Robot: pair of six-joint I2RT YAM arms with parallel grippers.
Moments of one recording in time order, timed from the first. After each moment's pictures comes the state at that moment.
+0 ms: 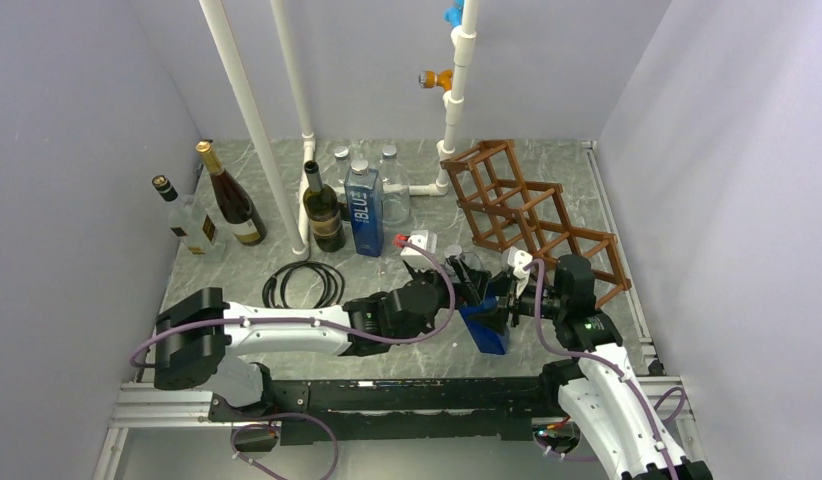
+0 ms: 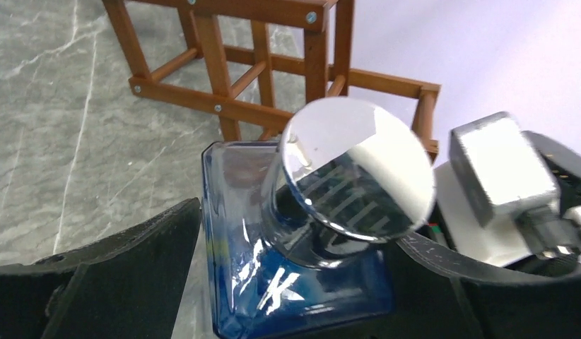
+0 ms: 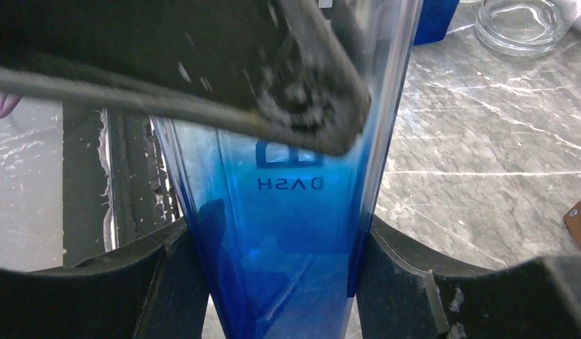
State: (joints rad) left arm -1.33 1.47 0.92 0.42 -0.68 -0.84; right arm 0.17 0.59 0.40 -0.30 -1.04 -0.32
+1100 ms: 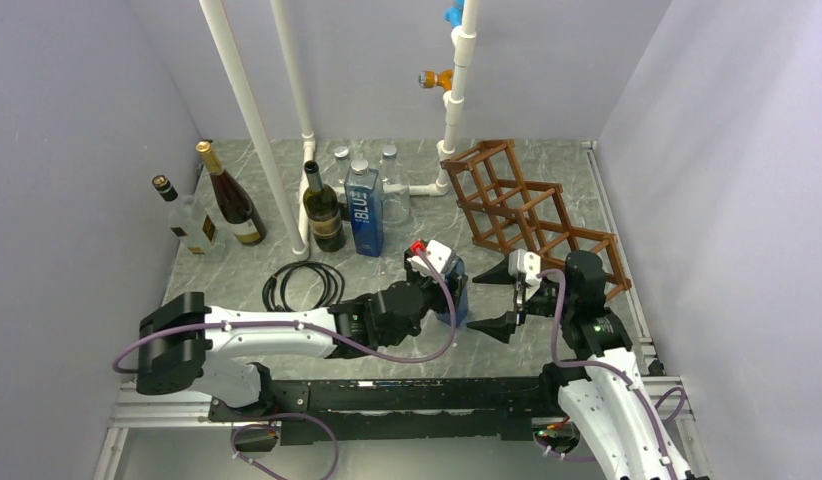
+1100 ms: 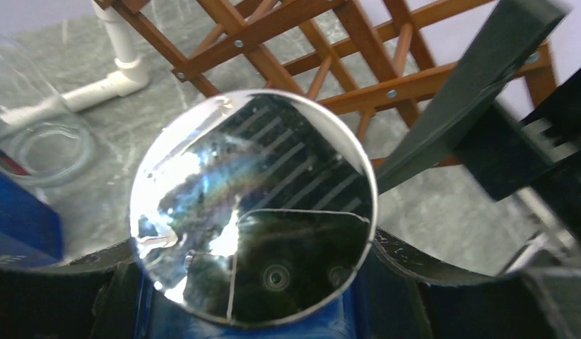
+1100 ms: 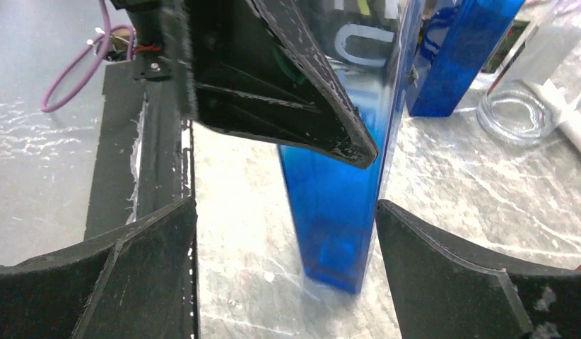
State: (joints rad) left arm -1.33 1.41 0.88 0.40 -0.67 -0.28; right arm 0.16 0.56 0.46 -0.30 -1.18 -0.36
